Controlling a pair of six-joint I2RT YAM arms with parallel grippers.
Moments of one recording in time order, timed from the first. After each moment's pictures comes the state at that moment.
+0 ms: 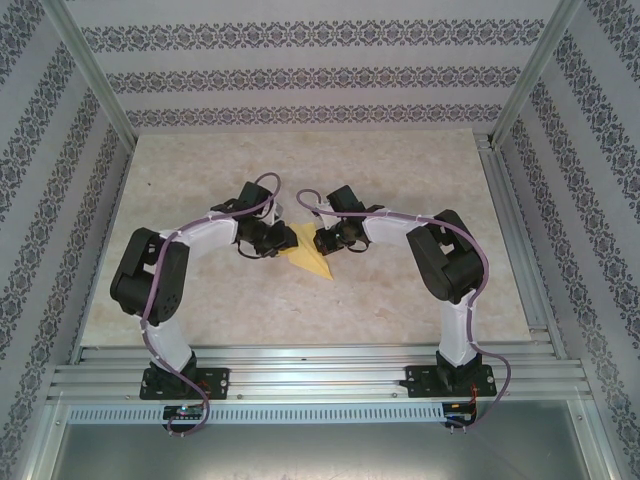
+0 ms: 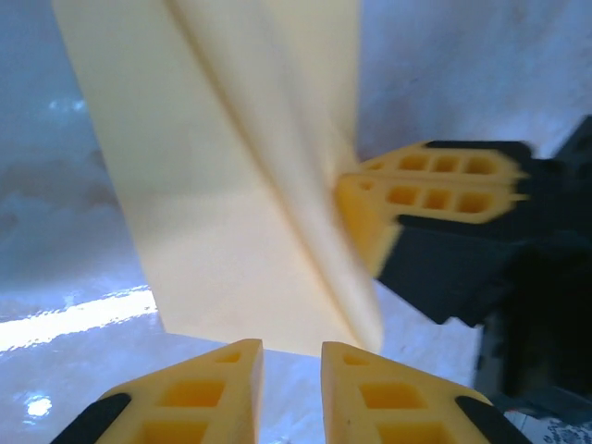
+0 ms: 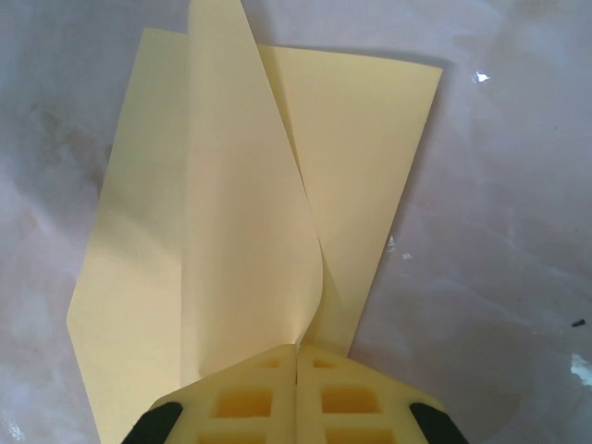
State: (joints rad) left arm -0.39 1.78 1.12 -0.42 0.56 -0.72; right arm 0.57 2.02 1.24 -0.28 -0.35 0.12
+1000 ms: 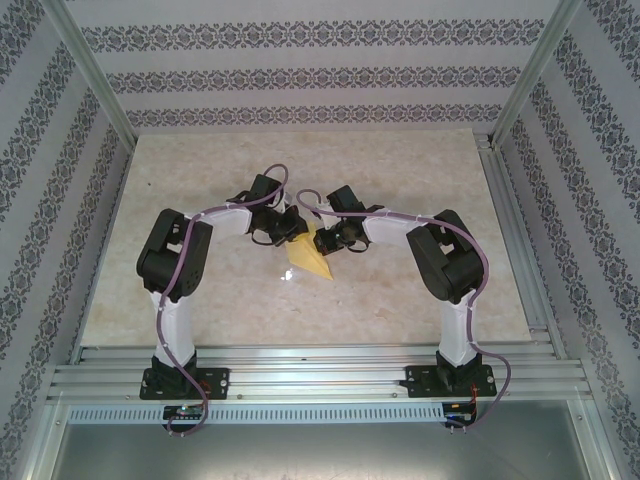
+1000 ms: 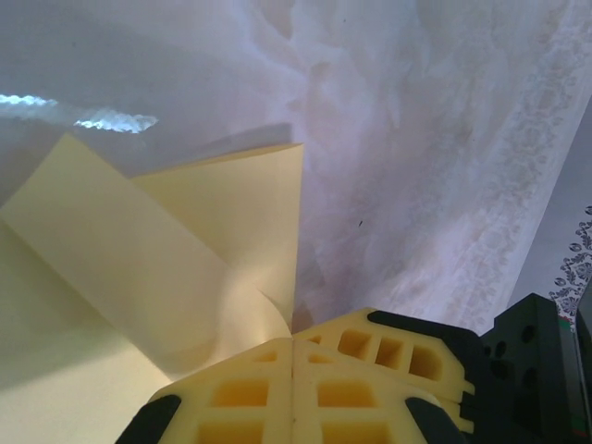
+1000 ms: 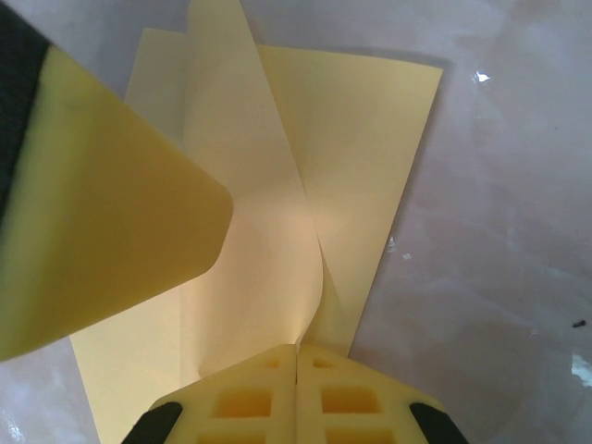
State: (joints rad) left arm -0.40 2.02 1.27 -0.23 0.62 -0.87; right arm 0.57 2.02 1.24 -0.28 -0.35 0.12
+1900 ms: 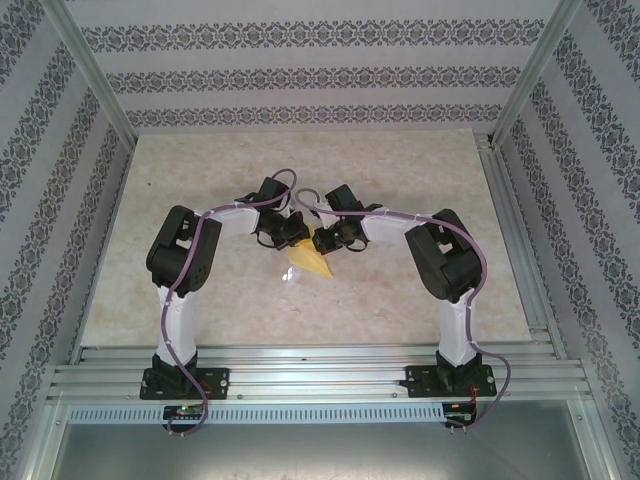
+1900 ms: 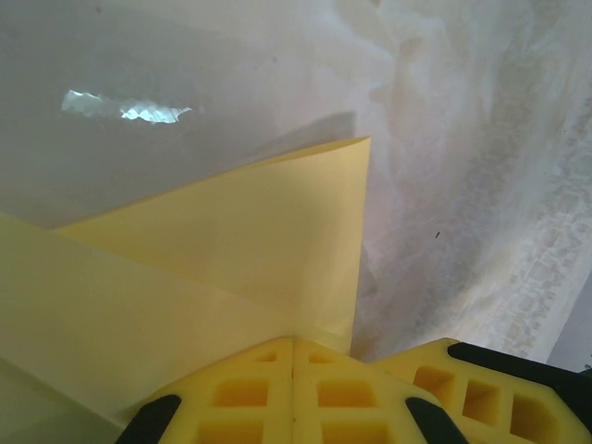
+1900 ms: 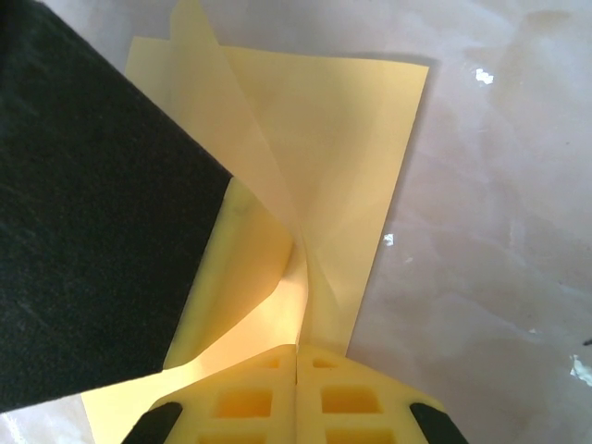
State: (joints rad) left arm -0.42 2.08 1.31 -0.30 0.57 -0.81; right arm 0.57 2.03 1.26 -0.30 -0.35 0.12
